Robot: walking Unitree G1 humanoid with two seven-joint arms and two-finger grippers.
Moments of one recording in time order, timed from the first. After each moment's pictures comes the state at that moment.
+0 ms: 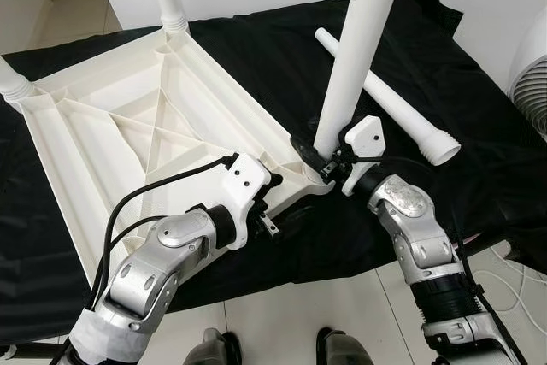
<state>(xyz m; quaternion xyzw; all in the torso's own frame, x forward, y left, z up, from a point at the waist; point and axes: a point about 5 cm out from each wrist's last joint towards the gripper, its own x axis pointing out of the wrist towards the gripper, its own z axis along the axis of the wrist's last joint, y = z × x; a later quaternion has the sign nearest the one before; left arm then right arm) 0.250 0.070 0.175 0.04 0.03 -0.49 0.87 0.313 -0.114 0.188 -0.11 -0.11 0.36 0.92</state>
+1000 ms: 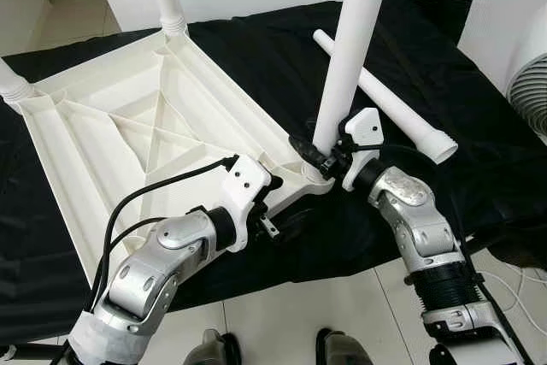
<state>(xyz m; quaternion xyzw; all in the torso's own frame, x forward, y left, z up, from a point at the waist) 0.248 0.069 0.174 0.04 0.04 -0.49 0.87 0.320 -0.110 0.187 -0.07 -0.09 0.32 0.94</state>
